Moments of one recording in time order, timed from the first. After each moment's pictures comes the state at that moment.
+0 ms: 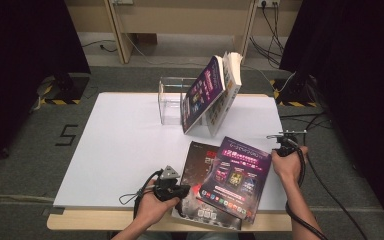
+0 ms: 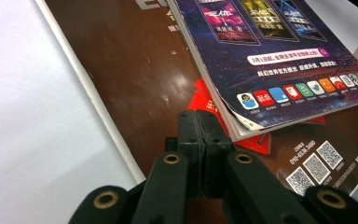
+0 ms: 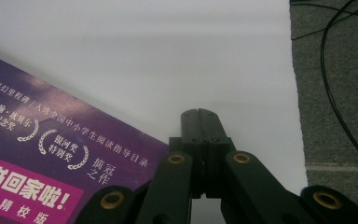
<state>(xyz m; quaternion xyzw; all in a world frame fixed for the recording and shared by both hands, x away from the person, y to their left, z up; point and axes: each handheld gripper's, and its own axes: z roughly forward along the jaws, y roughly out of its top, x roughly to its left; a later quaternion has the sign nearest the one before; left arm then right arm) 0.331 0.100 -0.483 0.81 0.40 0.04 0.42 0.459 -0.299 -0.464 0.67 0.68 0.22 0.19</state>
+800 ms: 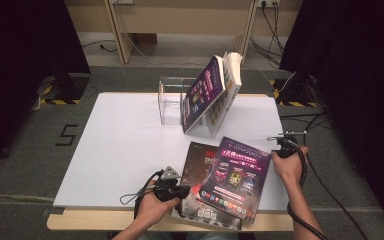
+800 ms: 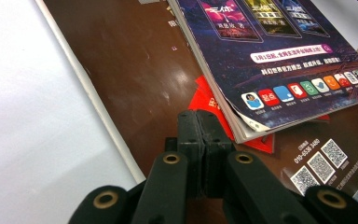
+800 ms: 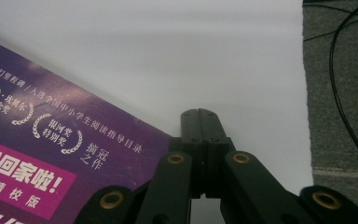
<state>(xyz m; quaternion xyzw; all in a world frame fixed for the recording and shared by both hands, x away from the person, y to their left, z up) 0.332 0.099 -0.487 0.81 0.40 0.04 0.42 0.458 -0.301 -0.467 0.66 0.70 0.23 0.18</state>
